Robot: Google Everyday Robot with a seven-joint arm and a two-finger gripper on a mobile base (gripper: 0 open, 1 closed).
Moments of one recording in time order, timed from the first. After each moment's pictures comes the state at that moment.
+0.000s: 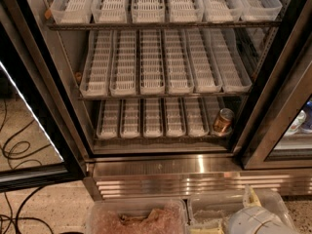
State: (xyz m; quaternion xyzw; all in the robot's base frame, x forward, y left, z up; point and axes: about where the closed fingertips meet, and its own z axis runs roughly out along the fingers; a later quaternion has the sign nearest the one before) arm 0.324 -0.161 0.707 -0.25 0.89 0.03 0.37
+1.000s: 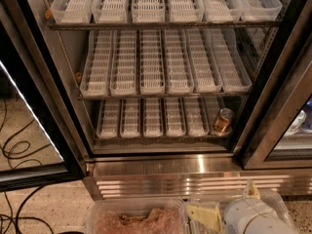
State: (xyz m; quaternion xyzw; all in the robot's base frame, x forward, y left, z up) arm 0.354 -0.163 0.712 -0.15 0.89 0.04 0.43
